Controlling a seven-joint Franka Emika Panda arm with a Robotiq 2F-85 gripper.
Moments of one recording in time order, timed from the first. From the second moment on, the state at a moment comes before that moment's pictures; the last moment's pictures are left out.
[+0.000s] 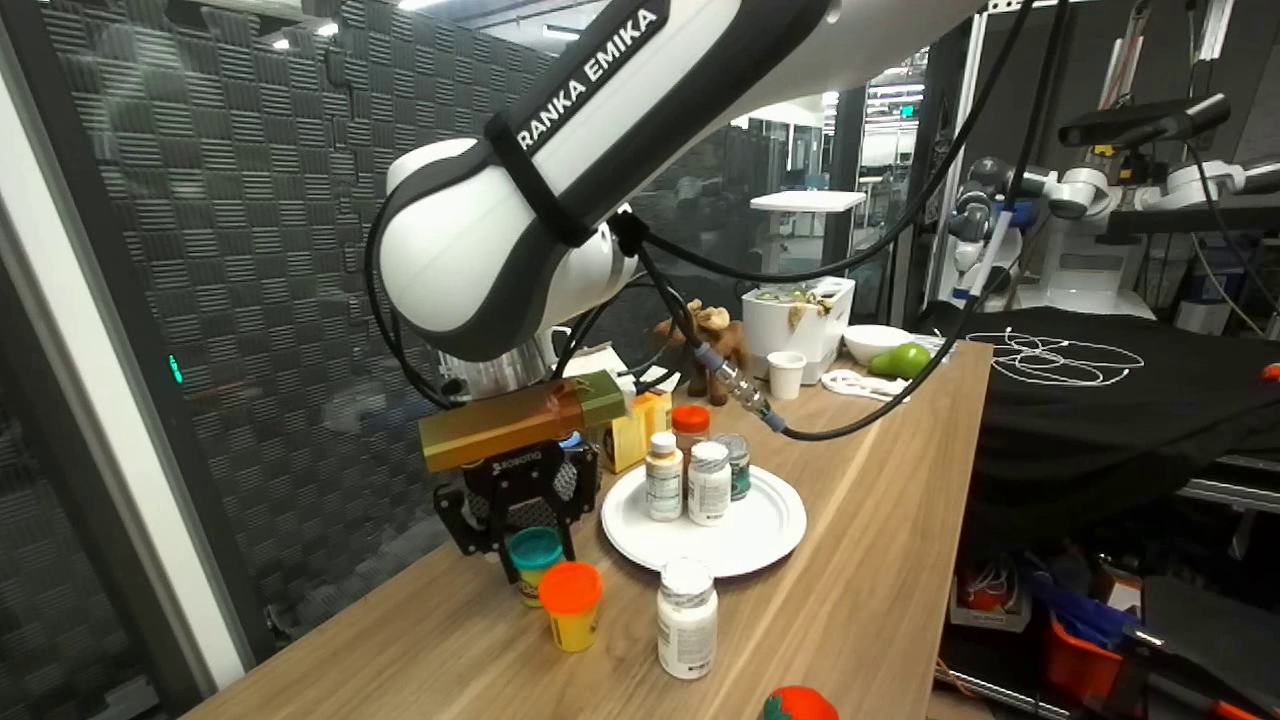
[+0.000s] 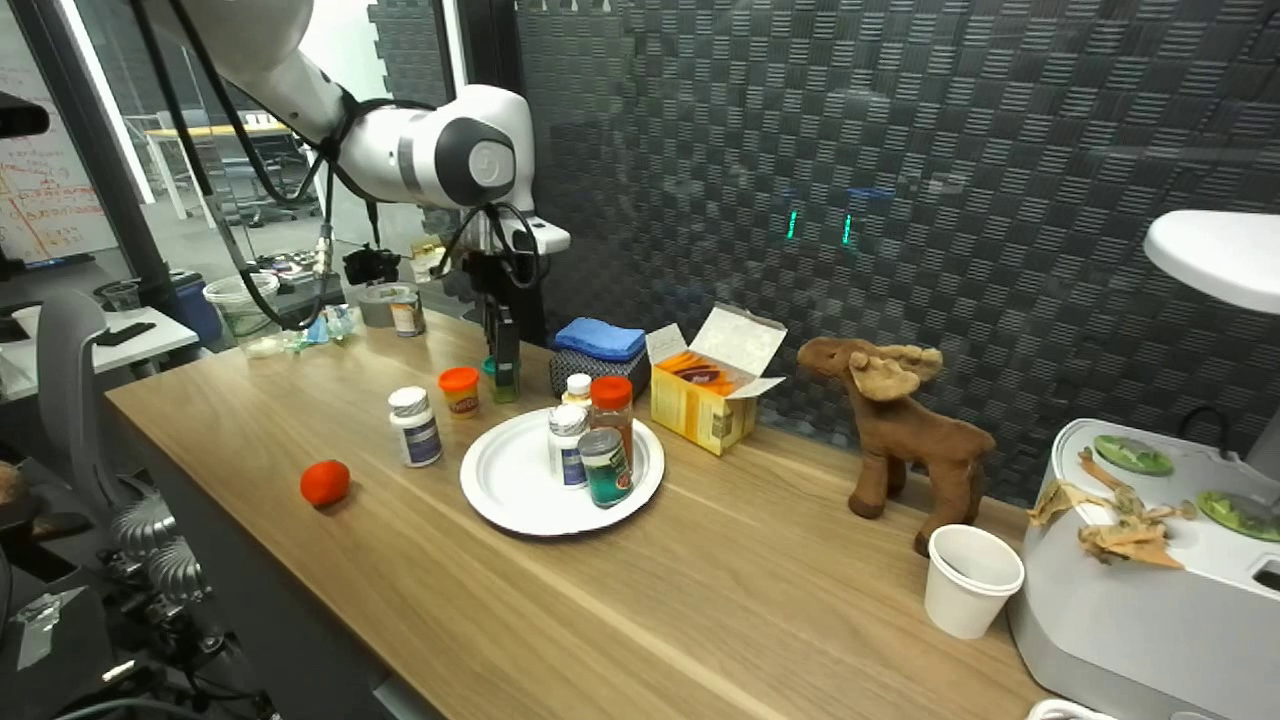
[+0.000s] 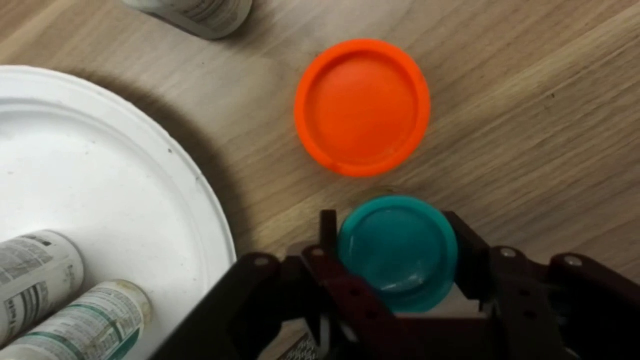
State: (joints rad) arm 0.33 0.72 0.02 -1.51 -0.02 2.09 0.76
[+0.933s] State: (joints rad) arm 0.33 0.56 -0.02 -1.71 -0.02 2.15 1.10
